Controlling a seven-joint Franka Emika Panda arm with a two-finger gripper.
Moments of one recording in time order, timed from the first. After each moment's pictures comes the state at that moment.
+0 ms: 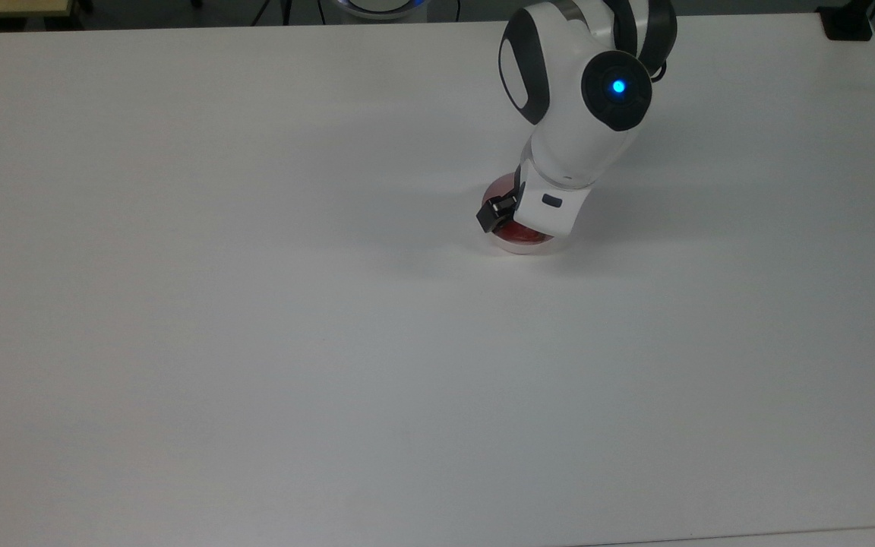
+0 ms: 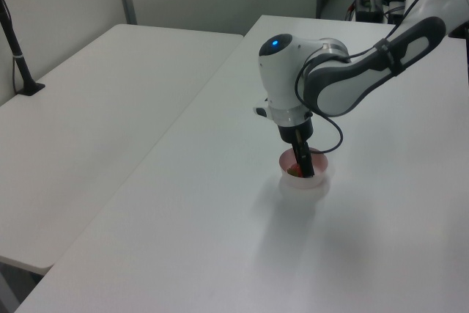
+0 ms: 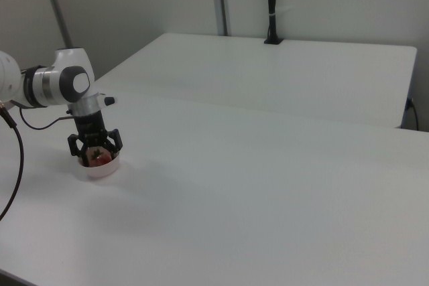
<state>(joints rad) 0.49 0.52 -0.11 -1.63 -0.02 1.94 -0.11</state>
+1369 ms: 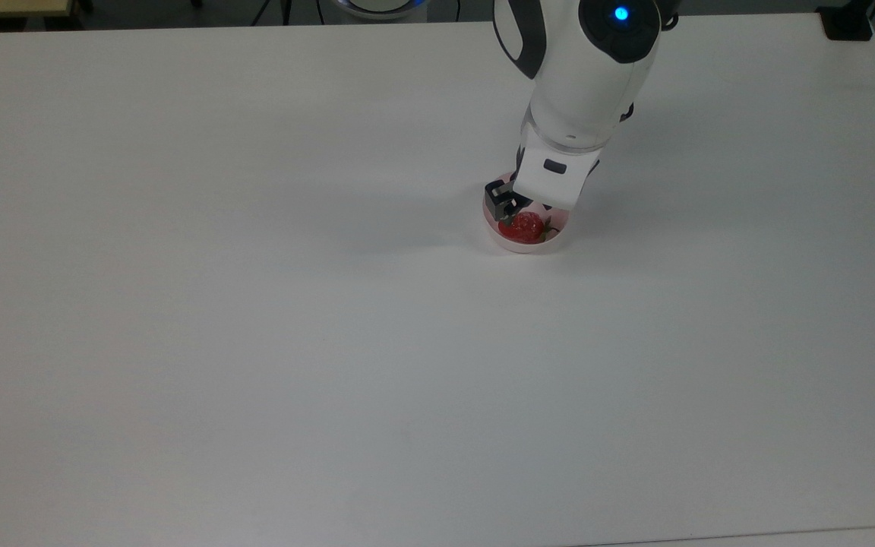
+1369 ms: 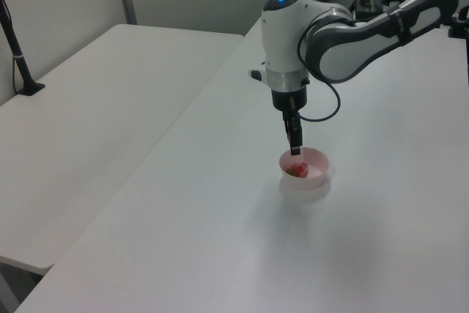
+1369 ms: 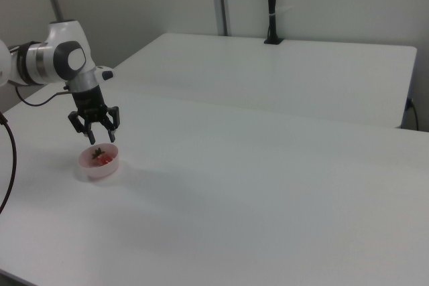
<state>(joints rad) 0.48 0.44 -0.12 -1.58 -0.01 1.94 -0.11</state>
